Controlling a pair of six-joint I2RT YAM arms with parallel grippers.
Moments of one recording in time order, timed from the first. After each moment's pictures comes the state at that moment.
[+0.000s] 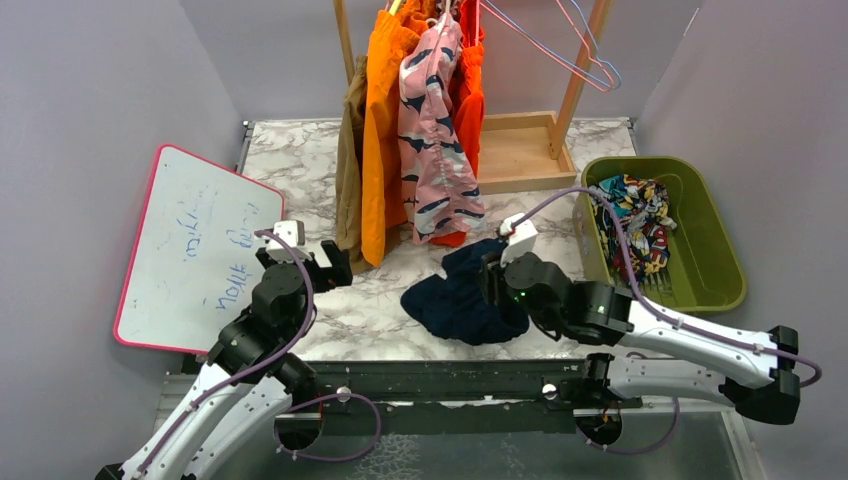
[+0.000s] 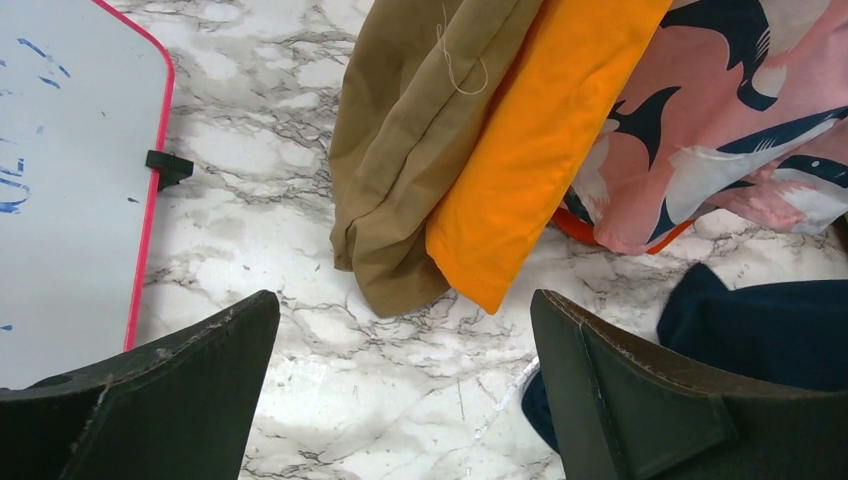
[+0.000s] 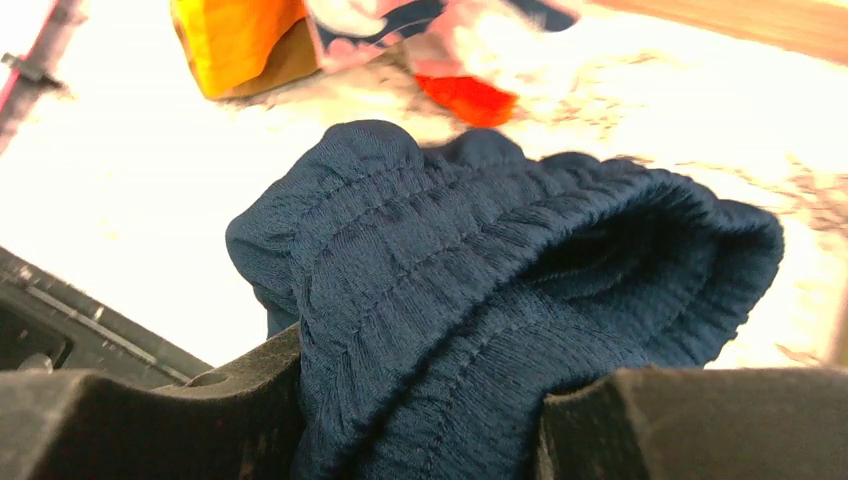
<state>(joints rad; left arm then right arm) -0.63 0.41 0.60 -0.48 -0.51 -0.39 1.18 0.96 0.87 -0.48 0.57 0.44</state>
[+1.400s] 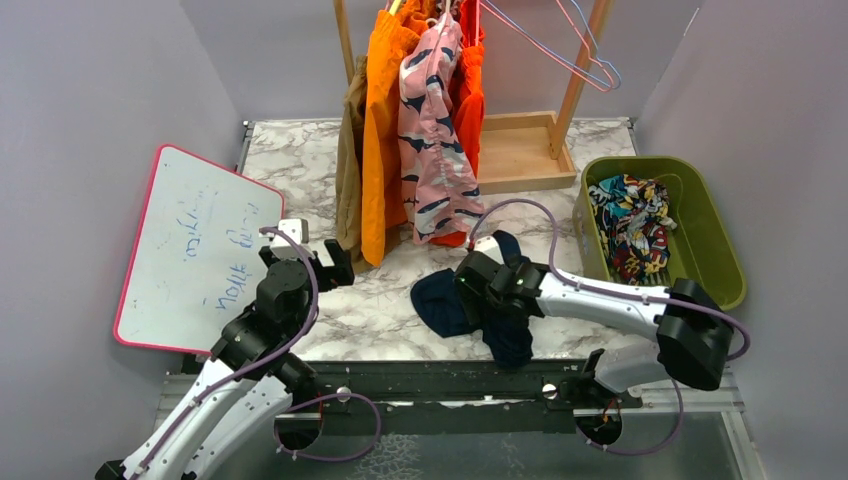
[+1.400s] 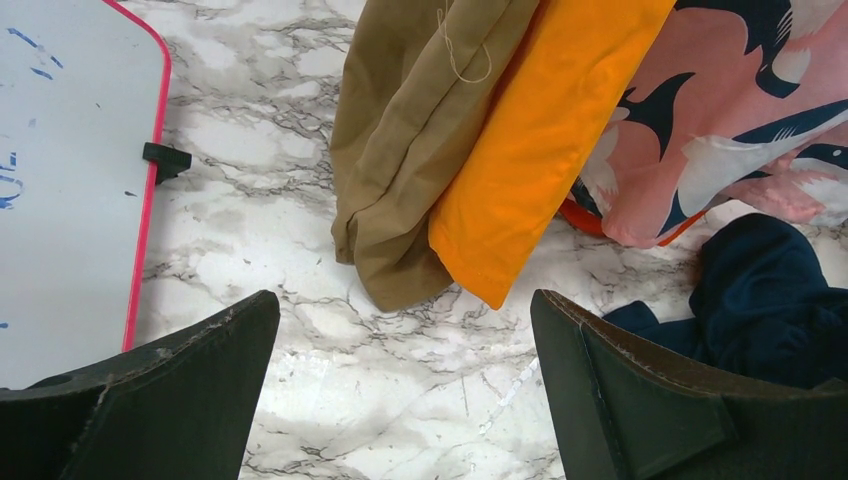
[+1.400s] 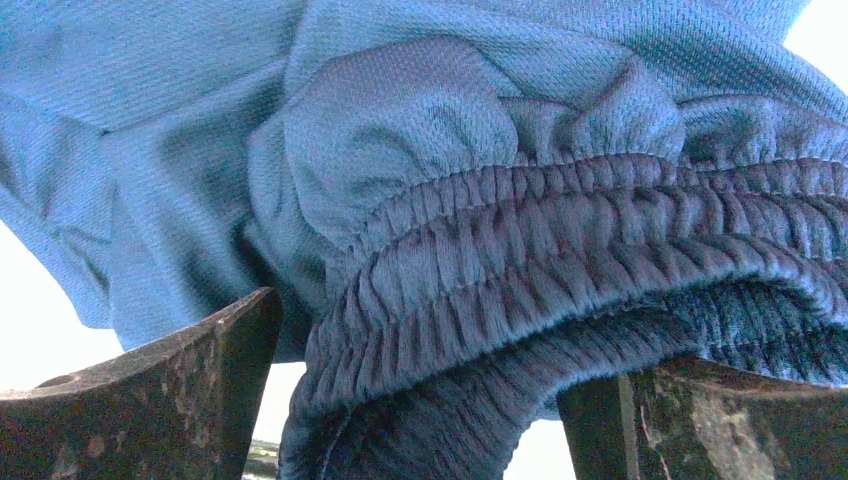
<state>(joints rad) -0.62 0.44 0.60 -0.48 -0.51 -0.39 1.00 1.36 0.82 -0.61 0.42 0.51</state>
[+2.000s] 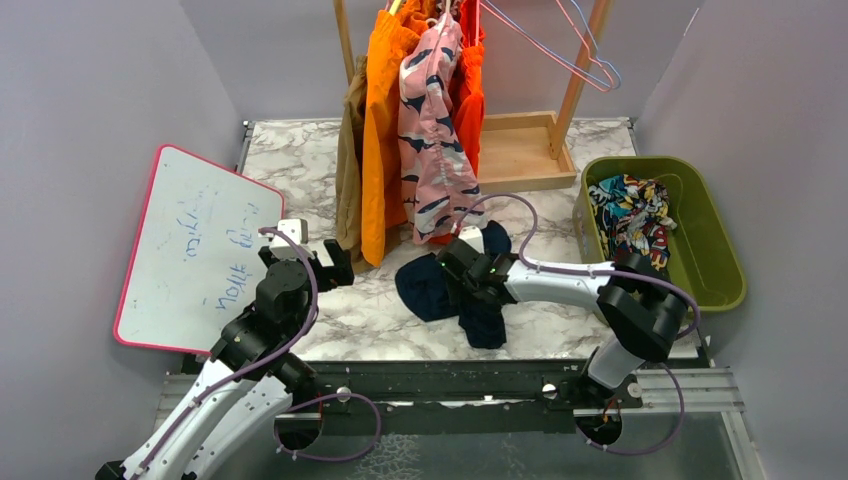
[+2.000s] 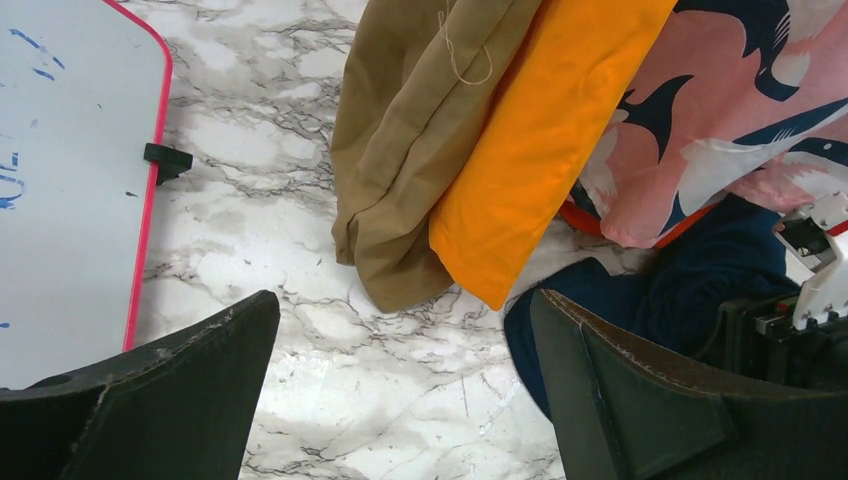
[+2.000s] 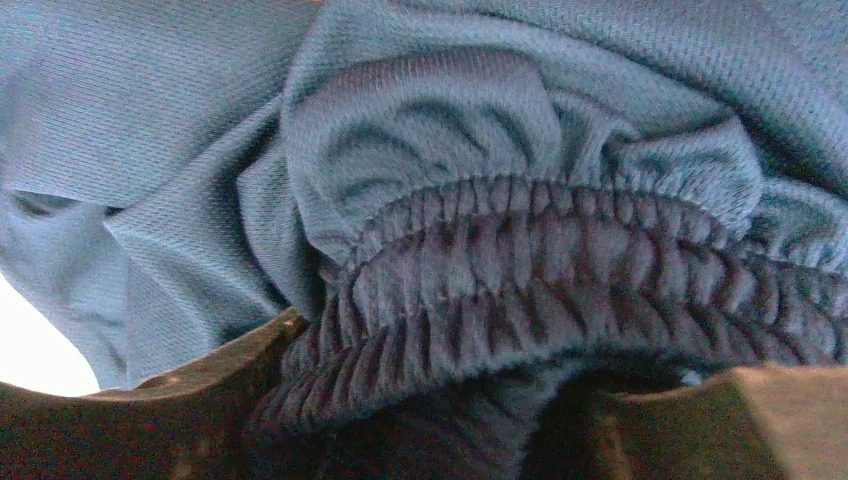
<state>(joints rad) -0.62 0.44 0.60 -0.48 -0.51 -0.39 0.94 1.64 0.88 -0.39 0.37 0.59</state>
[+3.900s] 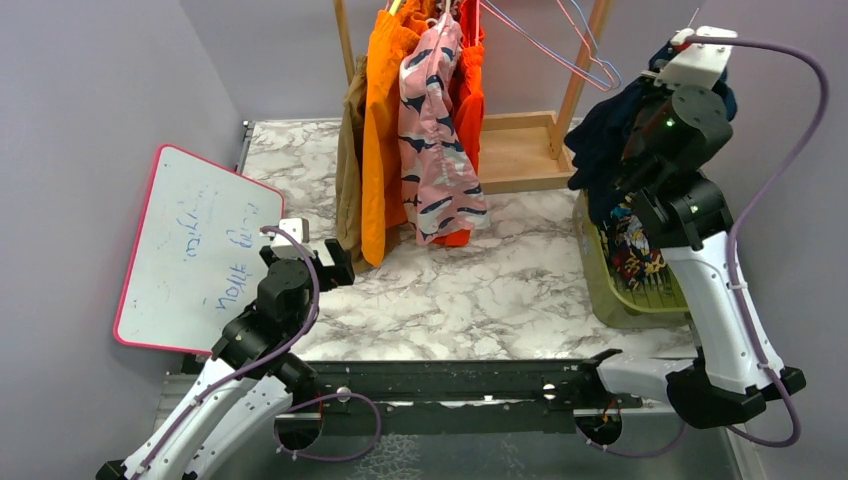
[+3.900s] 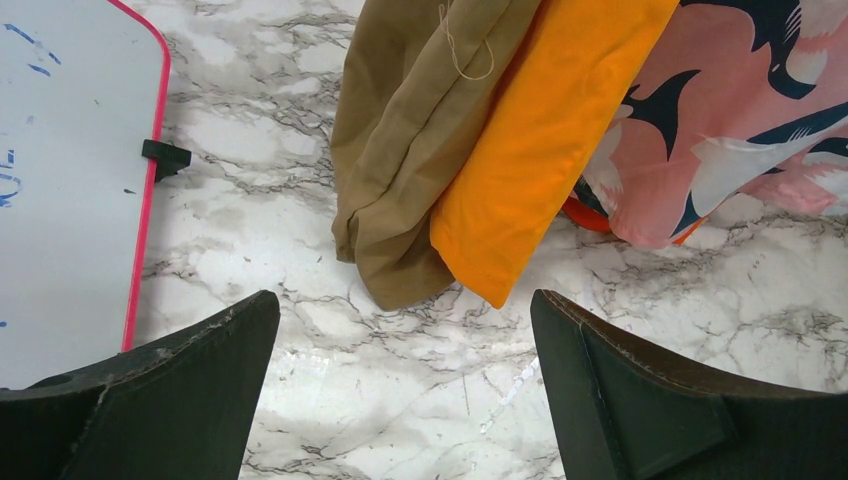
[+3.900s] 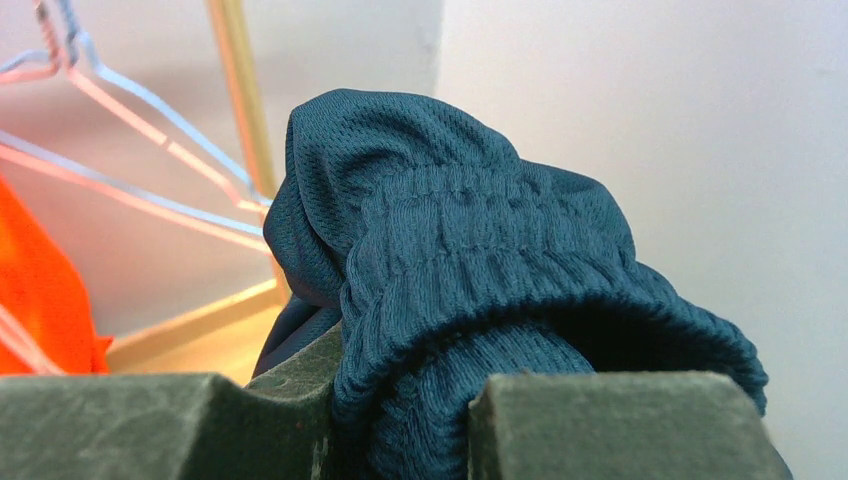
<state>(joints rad) -0.61 0.45 0.60 -0.48 -0.50 -0.39 0.42 1.22 1.71 -0.36 0.88 -0.21</state>
